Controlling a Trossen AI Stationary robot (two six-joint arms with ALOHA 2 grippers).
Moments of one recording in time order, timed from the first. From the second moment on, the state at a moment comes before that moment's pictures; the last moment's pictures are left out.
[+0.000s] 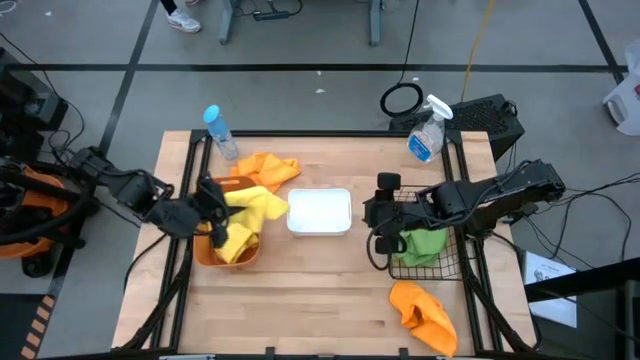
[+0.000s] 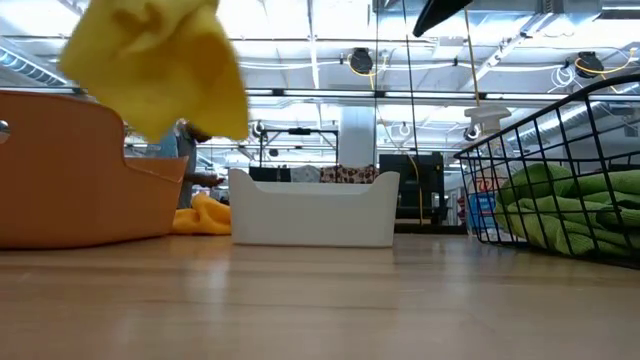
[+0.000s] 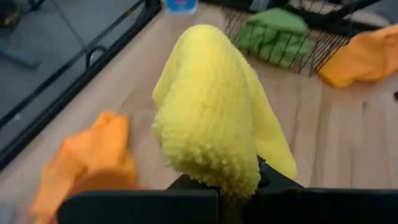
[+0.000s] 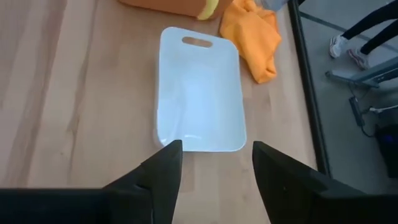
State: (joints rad) left arm -0.51 0.92 1.11 -1.00 -0.65 -0.65; right arm 0.28 1.40 1.39 -0.93 0.47 0.07
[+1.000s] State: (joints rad) left arm -0.53 1.17 1.06 -1.41 -0.48 -1.30; right arm 0.39 1.40 1.35 -0.92 0.51 0.21
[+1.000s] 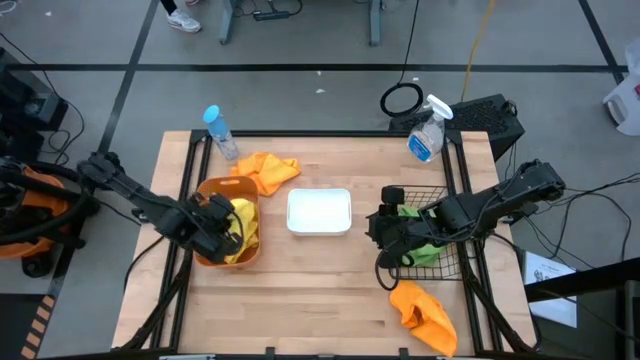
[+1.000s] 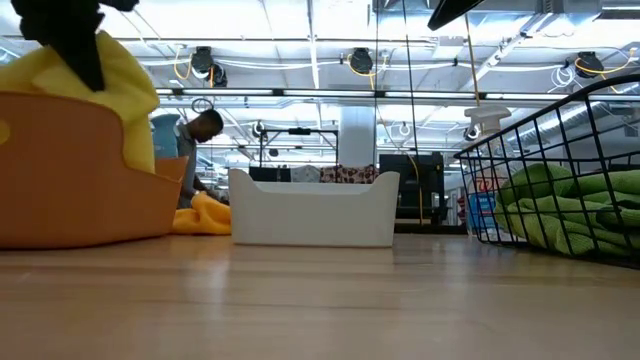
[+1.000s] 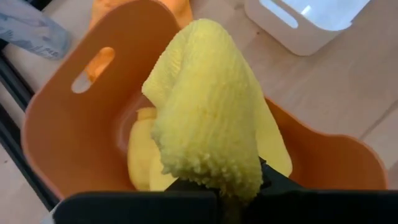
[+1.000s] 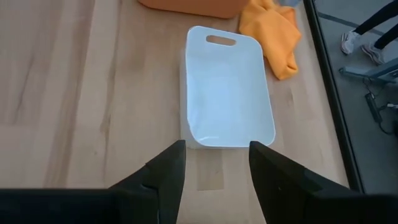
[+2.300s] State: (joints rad) left arm -0.58 1.36 1.18 -1.42 -0.35 -1.24; right arm 0.39 1.40 1.27 -0.92 0.50 0.19
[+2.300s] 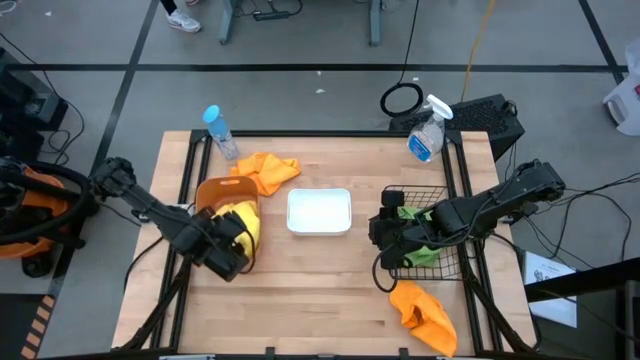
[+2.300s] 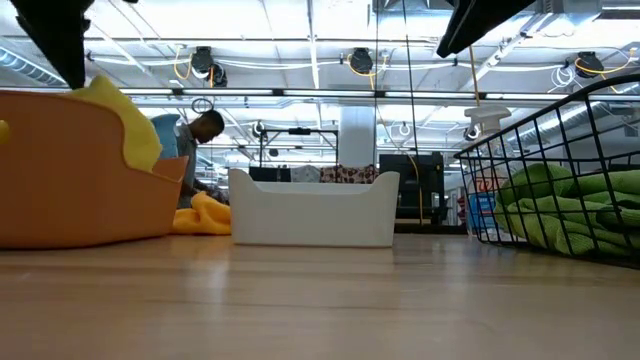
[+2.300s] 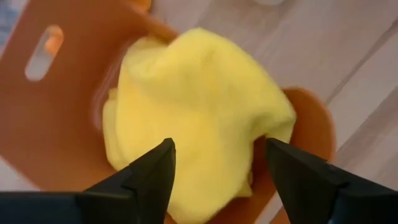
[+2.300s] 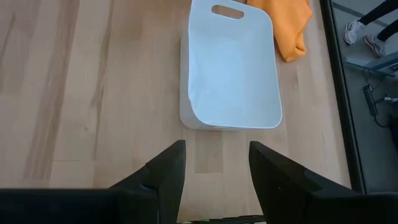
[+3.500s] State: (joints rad) left arm -0.63 1.42 1.24 -1.39 -0.54 -1.30; right arm 0.39 1.40 1.27 -0.89 0.50 0.15
